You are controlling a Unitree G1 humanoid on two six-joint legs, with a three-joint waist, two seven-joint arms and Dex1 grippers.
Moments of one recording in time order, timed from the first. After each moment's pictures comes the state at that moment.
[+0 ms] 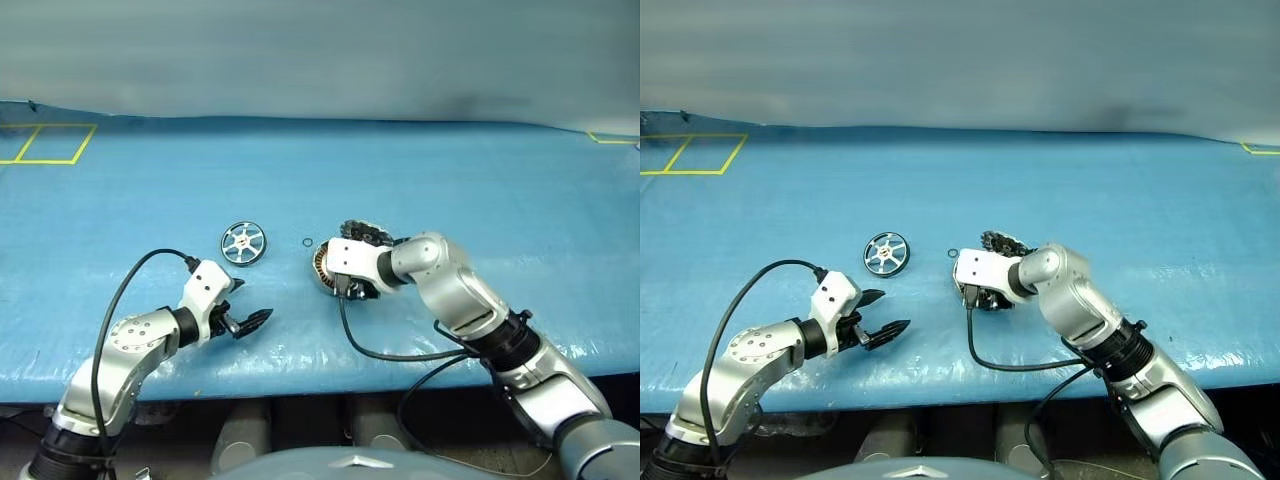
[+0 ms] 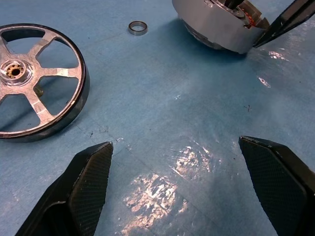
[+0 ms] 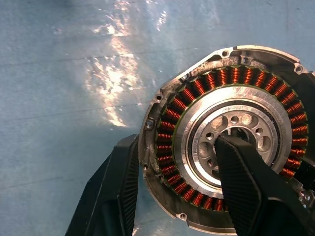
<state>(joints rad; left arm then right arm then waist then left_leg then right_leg) 0.07 0.62 -0.06 -0.43 -0.35 0.64 -0.63 -0.55 -0.53 0.58 -0.29 -0.27 0.82 1.13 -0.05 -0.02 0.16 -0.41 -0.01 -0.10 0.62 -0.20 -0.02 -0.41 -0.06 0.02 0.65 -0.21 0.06</state>
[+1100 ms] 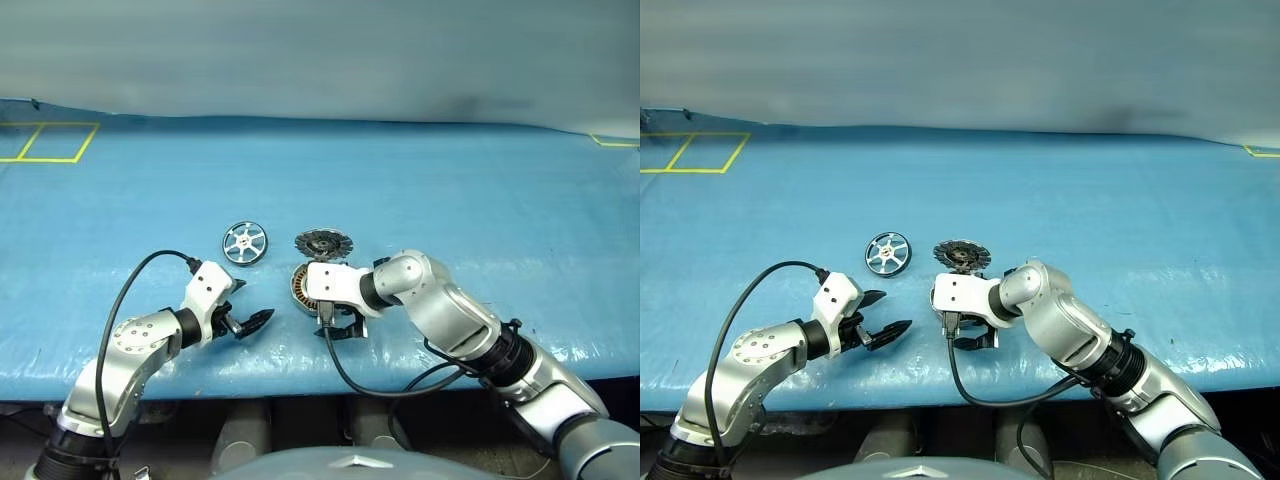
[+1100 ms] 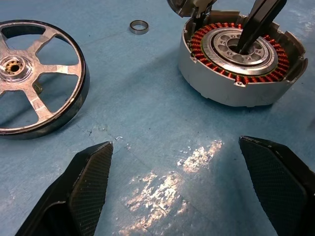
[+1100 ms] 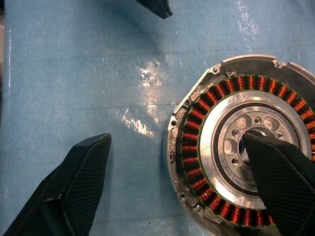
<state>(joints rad) 0.08 0.59 -0.06 -0.43 -0.33 0.64 -0.63 -0.57 -0.54 0.67 -0.40 -0.15 0.93 1.11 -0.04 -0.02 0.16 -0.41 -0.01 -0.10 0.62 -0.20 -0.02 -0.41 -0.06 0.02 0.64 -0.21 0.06</state>
